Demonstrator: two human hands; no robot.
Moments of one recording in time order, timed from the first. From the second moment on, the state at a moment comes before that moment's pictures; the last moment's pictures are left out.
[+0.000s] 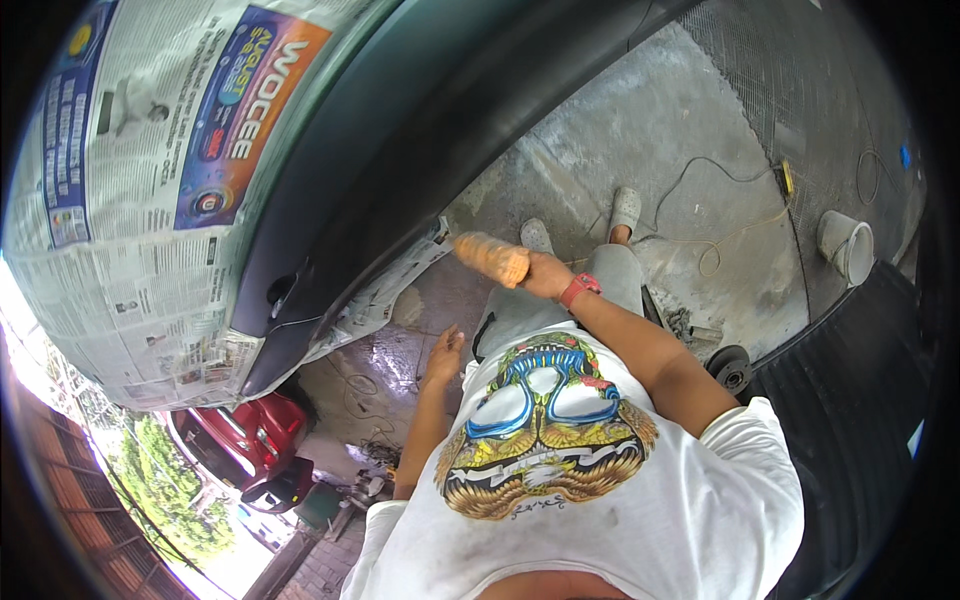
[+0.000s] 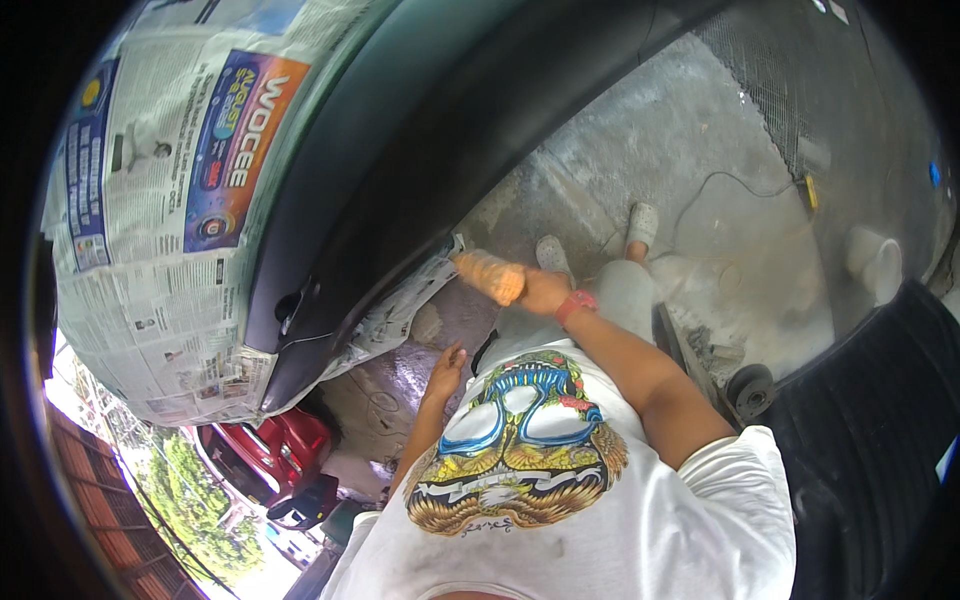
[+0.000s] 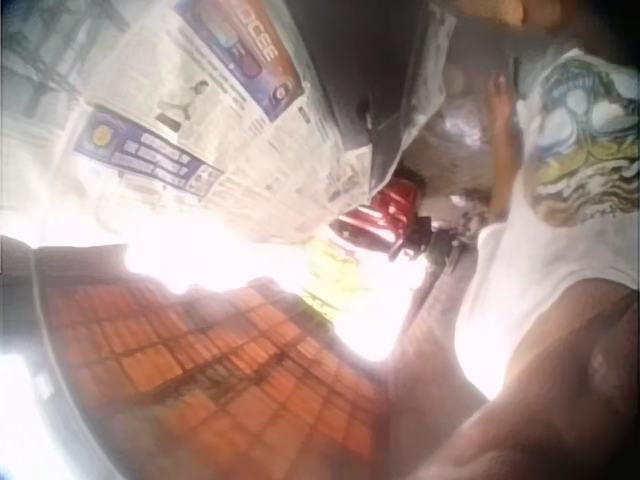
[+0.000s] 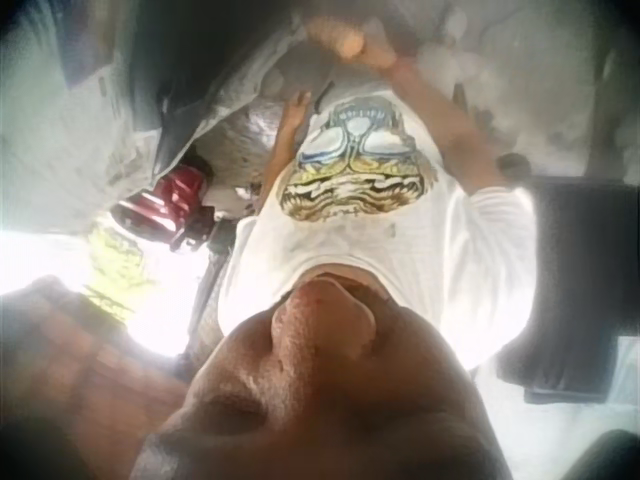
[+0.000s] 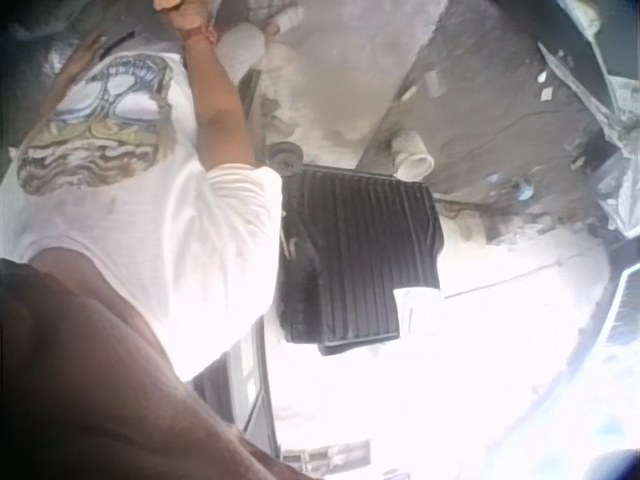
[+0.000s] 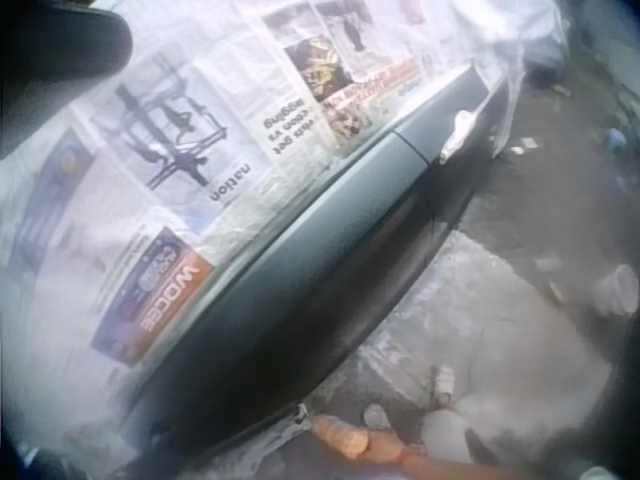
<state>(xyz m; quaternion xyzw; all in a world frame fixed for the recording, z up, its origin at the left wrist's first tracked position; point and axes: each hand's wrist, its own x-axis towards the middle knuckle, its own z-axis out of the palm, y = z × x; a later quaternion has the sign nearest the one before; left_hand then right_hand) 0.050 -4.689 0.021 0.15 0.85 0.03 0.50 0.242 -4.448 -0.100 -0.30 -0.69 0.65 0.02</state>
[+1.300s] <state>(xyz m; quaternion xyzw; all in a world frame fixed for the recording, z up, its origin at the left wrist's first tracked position) 0.162 -4.729 -0.049 0.05 0.87 0.14 0.48 0.348 -4.311 0.047 -0.31 -0.73 0.60 0.13</state>
